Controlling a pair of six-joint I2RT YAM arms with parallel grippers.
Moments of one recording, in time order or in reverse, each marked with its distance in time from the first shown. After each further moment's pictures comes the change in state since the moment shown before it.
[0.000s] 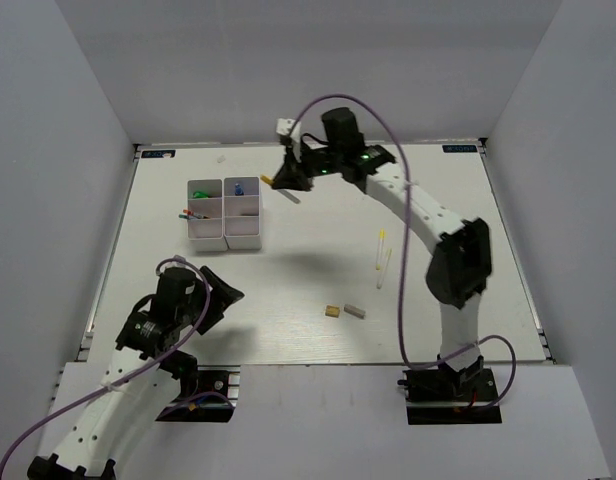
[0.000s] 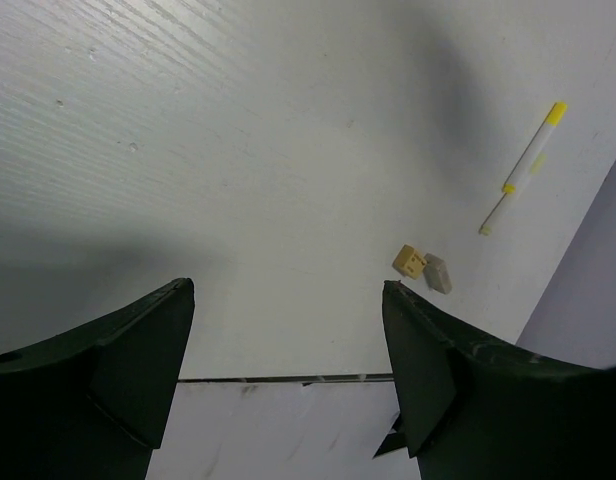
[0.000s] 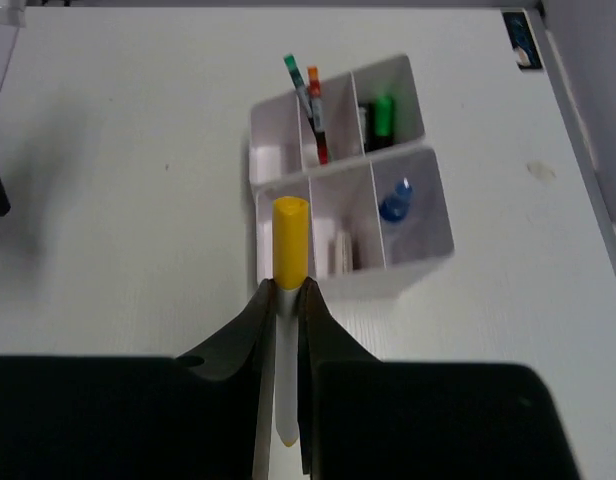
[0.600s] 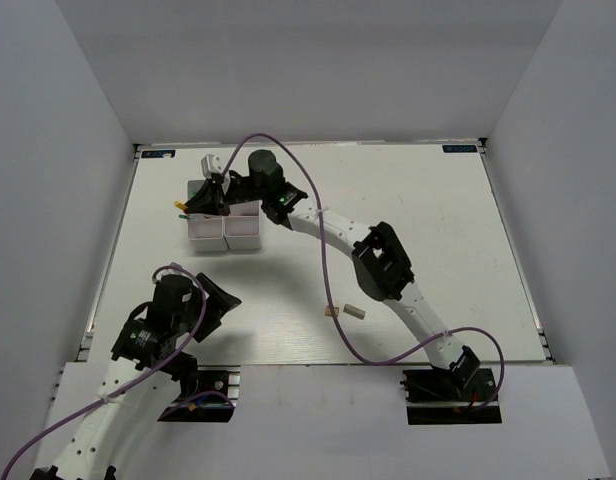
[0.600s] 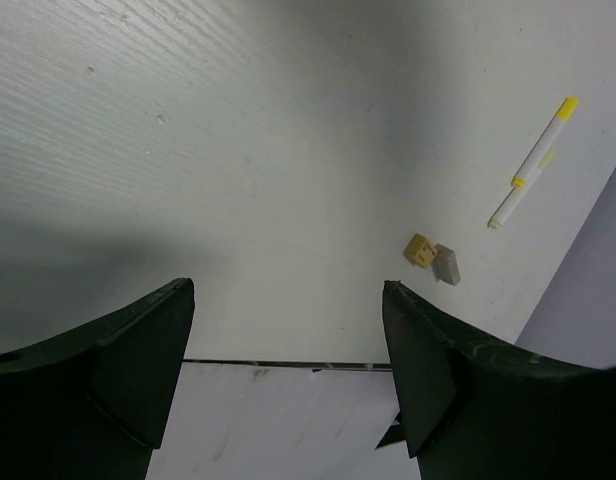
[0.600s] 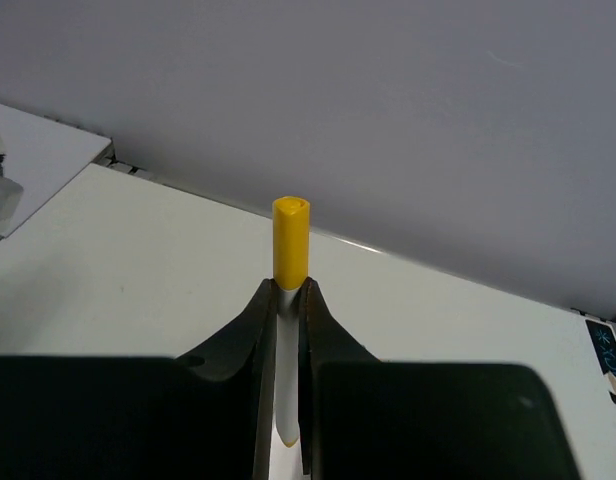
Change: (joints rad) left arm 0.000 -0.075 -0.008 -0.085 -0.004 -0.018; right arm 0.282 0.553 0.375 0.800 -0.118 0.319
